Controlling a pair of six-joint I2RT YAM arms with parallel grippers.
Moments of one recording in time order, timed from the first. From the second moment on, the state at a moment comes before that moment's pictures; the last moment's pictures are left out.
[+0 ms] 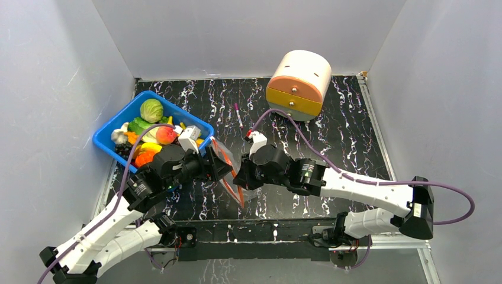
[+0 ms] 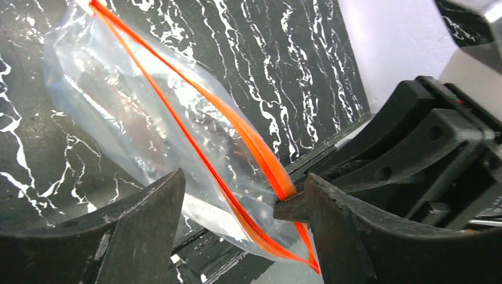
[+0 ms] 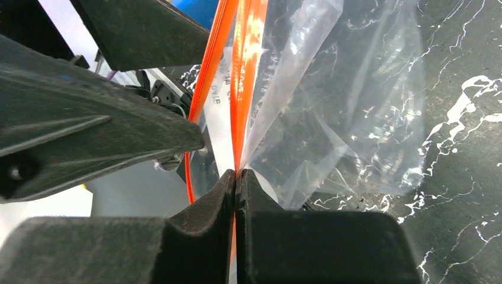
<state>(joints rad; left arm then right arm) -0.78 0.69 0.81 -0.58 0.05 -0.72 1.19 1.23 1.07 -0.41 0.08 0.74</state>
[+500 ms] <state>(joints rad) -0.78 0.78 0.80 -0.62 0.03 -0.69 1.19 1.14 0.97 -0.29 0.15 0.80</state>
